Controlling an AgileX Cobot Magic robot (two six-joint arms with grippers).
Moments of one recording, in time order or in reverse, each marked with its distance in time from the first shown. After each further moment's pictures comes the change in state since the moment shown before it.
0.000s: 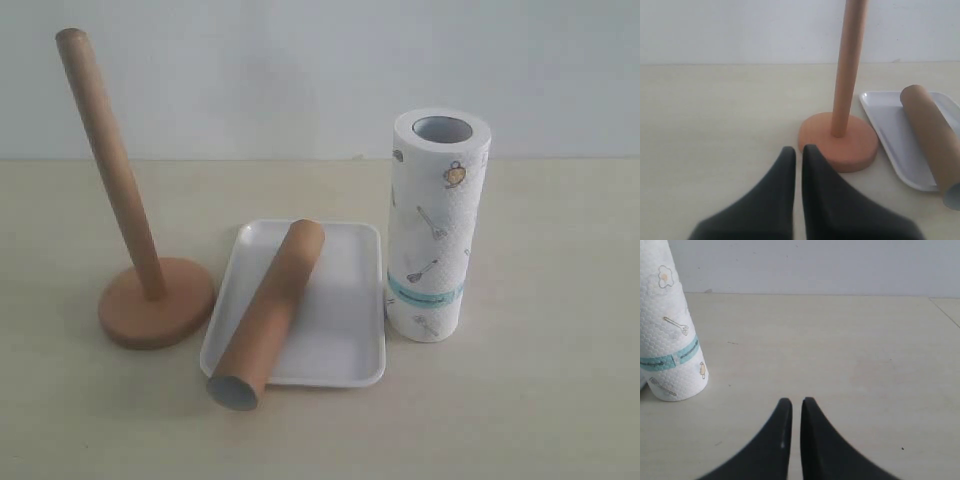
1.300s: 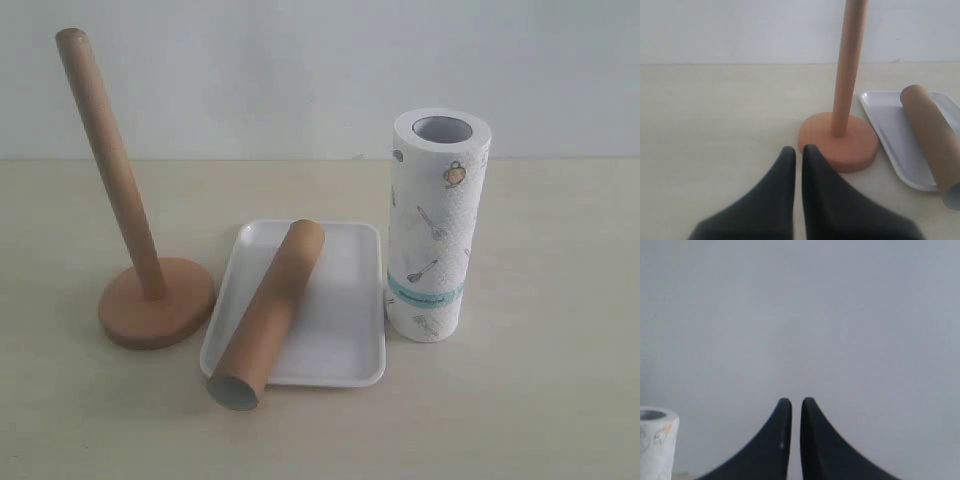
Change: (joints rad) left arm 0.000 0.000 0.000 0.000 0.000 0.002; right arm 0.000 -0.002 0.000 -0.058 -0.661 -0.084
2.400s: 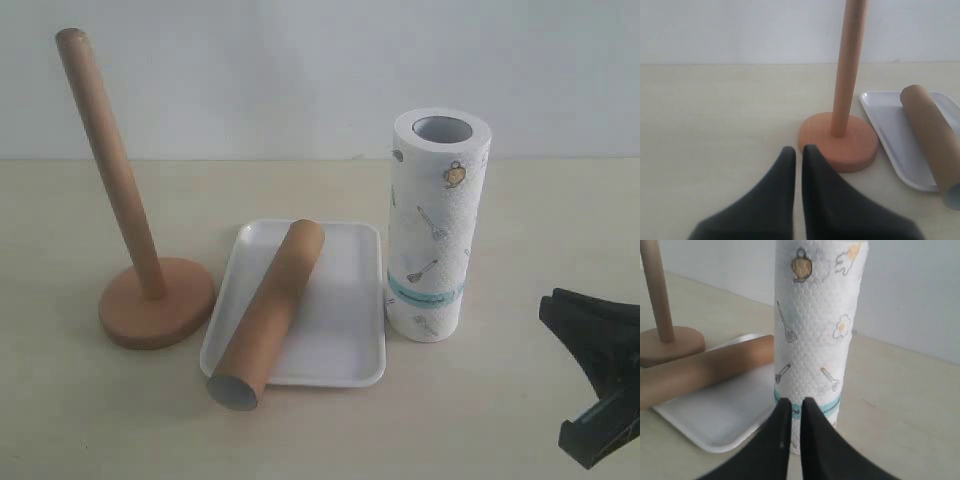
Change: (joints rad) left arm 0.000 0.000 0.000 0.000 0.000 0.000; right arm 0.000 1.191 -0.002 -0.589 -0.709 0.293
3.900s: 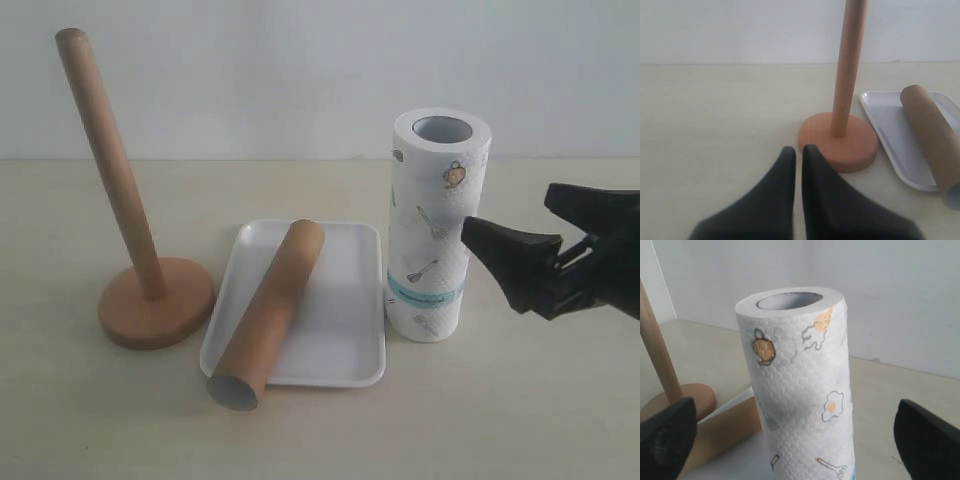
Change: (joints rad) left arm 0.000 0.000 0.000 0.000 0.000 0.000; right arm 0.000 0.227 -0.301 -0.098 -0.034 0.254
